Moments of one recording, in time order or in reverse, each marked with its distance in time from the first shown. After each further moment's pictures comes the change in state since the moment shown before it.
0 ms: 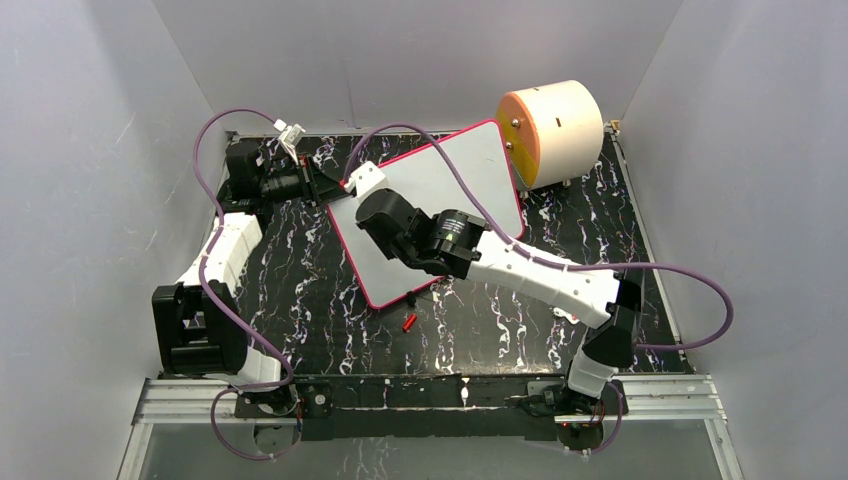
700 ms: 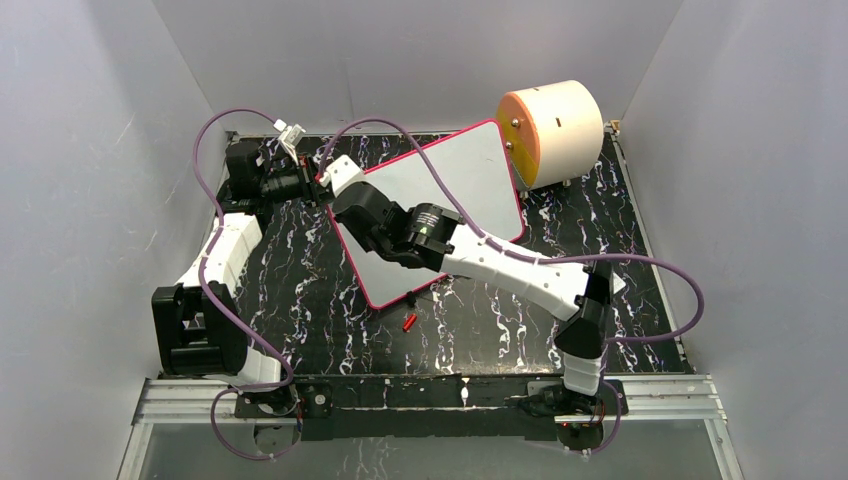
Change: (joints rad) left arm 0.000 -0.005 0.000 -0.007 -0.004 0.007; right arm 0.006 0.137 0.170 0.006 -0.003 -0.032
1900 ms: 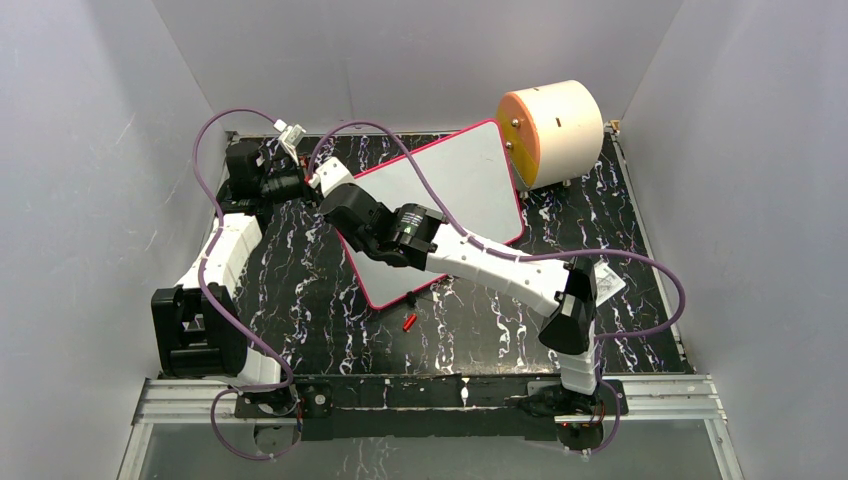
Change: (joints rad) left arm -0.003 -0.008 0.001 -0.016 -0.008 0.008; right arm 0.000 0.097 0.069 0.016 -0.001 0.002
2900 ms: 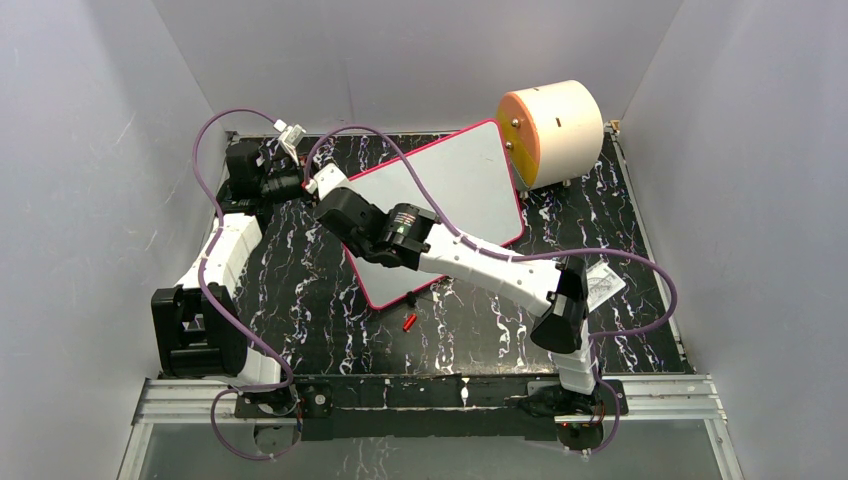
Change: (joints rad) left arm 0.000 0.000 0.000 -0.003 -0.003 0.003; right arm 0.006 0.045 0.069 -0.101 0.004 0.035
